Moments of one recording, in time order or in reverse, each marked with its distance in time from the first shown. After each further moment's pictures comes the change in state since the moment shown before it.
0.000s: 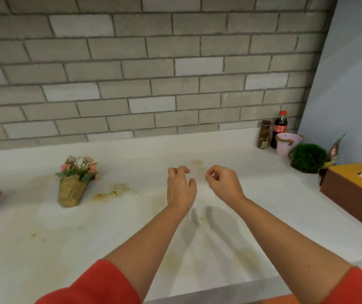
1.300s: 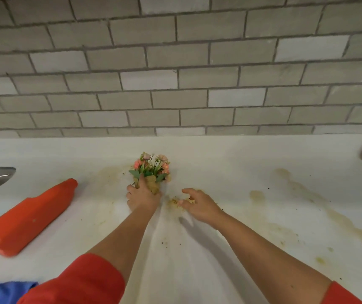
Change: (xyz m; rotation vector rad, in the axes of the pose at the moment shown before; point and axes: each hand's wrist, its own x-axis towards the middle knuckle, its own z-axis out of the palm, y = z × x) left_hand 0.100 -0.270 -0.201 0.386 0.101 -0.584; right_hand 0.024 -0.152 0.264 0.004 -0.666 -0.074
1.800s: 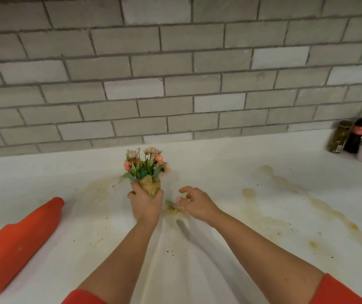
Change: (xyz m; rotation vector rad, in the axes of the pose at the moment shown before) left_hand -0.011 0.009 -0.011 -0.477 0.036 0.107; right_hand 0.000 -0.027 0.005 0.040 0.161 0.094
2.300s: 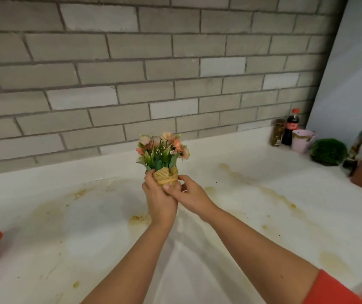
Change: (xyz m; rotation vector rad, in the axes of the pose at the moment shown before) left_hand -0.073 0.075 0.050 -0.306 -0.209 0.311; right_hand -0.033 0.014 -0.052 0.304 0.284 0.028
